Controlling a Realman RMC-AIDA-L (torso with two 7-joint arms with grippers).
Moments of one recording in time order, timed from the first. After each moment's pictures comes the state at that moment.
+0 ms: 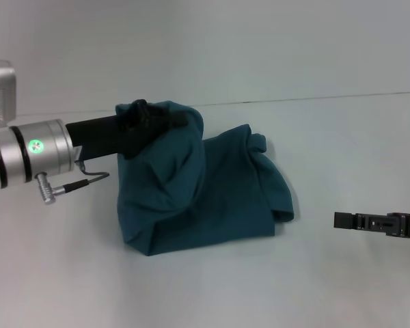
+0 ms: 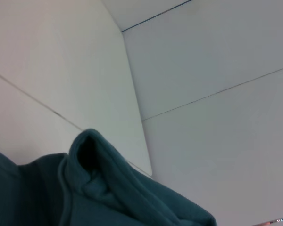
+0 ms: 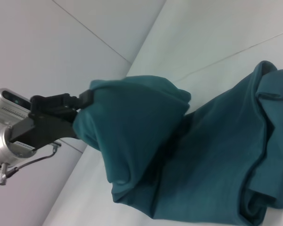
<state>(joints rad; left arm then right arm) -0.80 -2.12 0.53 0.56 2.04 1.33 -2.46 0.42 1.94 -0.62 -0.58 -2.00 -1.63 1.98</state>
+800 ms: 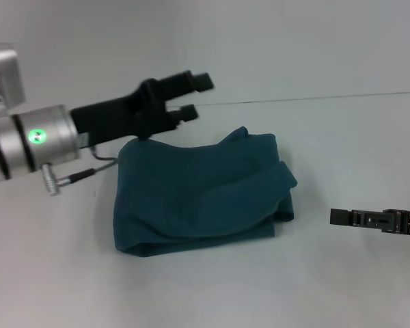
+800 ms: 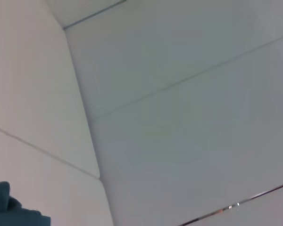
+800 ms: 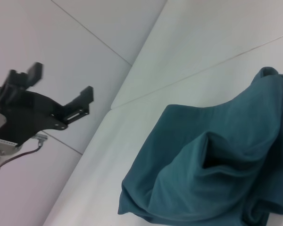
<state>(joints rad) -0.80 -2.12 0.58 0.56 1.88 1.41 -2.38 0.43 1.95 -0.62 -0.58 -2.00 -1.62 1.99</state>
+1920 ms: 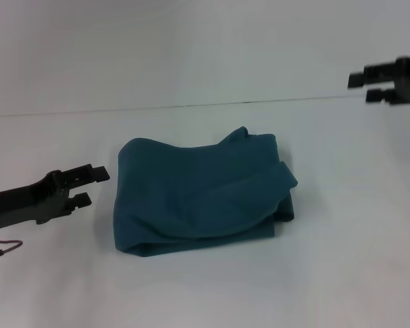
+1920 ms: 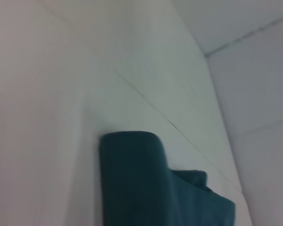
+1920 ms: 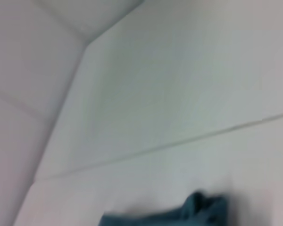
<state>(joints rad) -0.55 -2.07 0.58 0.65 2.08 1.31 -2.43 0.72 1.81 -0.63 -0.75 -2.19 -1.43 2.59</state>
